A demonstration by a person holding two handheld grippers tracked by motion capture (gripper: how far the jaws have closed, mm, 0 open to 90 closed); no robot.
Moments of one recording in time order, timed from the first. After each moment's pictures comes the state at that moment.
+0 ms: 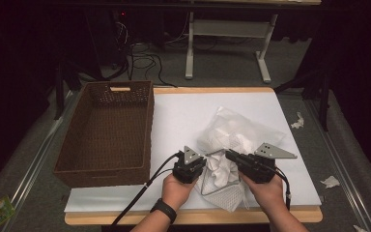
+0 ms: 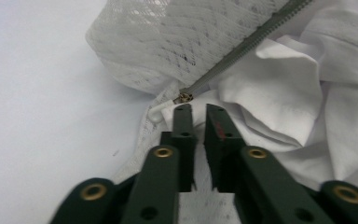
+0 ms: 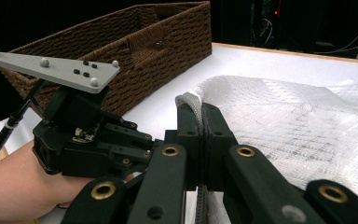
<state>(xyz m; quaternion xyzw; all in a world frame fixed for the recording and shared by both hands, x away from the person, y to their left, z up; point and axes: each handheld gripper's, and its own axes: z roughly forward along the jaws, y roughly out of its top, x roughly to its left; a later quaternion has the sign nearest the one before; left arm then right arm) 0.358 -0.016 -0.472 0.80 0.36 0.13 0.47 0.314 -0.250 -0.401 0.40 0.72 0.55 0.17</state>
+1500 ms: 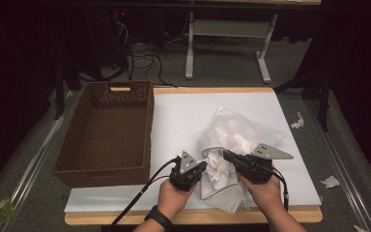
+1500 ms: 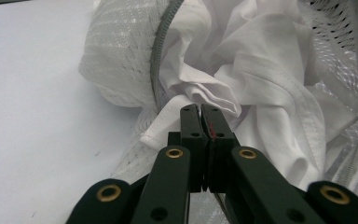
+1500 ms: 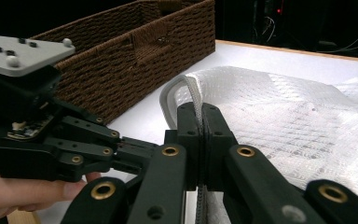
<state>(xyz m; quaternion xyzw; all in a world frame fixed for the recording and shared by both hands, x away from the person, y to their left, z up) 0.330 -0.004 -0.450 0.79 0.33 0.14 0.49 0.314 -0.244 -0.403 0.39 0.72 0.54 0.17</state>
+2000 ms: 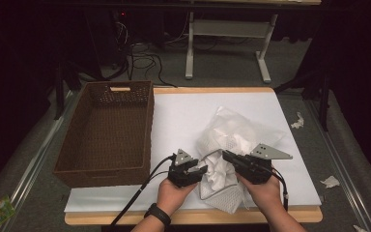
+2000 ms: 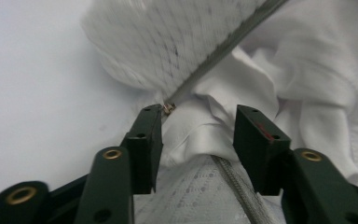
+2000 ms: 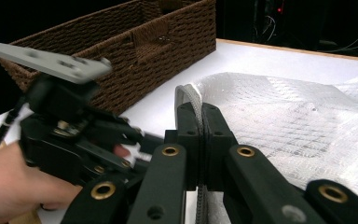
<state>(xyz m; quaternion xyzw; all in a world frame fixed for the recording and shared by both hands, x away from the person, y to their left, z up) 0.354 -0.001 -0.478 0.79 0.38 0.06 0.49 0.314 -0.242 -0.404 0.39 0.73 0.54 0.17</state>
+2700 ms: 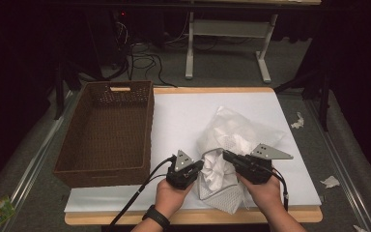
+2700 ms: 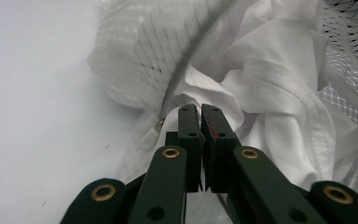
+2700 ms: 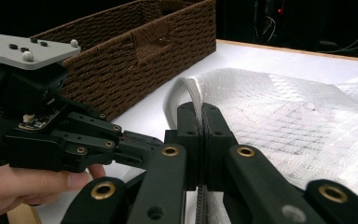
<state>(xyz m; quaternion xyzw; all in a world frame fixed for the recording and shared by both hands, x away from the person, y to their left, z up) 0.336 0.003 -0.455 0.78 0.35 0.11 0.50 0.314 -0.243 -0.403 0.39 0.72 0.54 0.17</state>
